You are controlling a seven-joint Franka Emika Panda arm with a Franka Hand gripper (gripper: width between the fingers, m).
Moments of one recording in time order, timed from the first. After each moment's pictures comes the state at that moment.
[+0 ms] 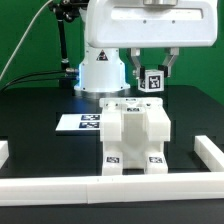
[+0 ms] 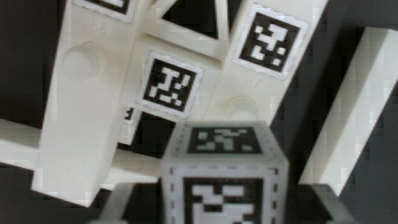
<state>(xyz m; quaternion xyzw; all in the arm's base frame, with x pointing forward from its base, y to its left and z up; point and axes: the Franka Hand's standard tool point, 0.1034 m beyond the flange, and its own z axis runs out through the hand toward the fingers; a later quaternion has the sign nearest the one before) 0.580 0.041 0.151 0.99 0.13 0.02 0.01</state>
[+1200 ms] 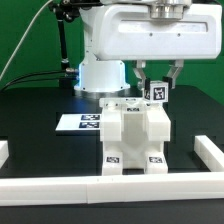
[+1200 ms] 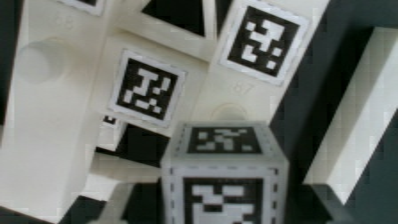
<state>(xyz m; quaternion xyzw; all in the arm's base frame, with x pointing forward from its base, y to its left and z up) 0.581 0.050 0.136 0.99 0.13 0.02 0.02</state>
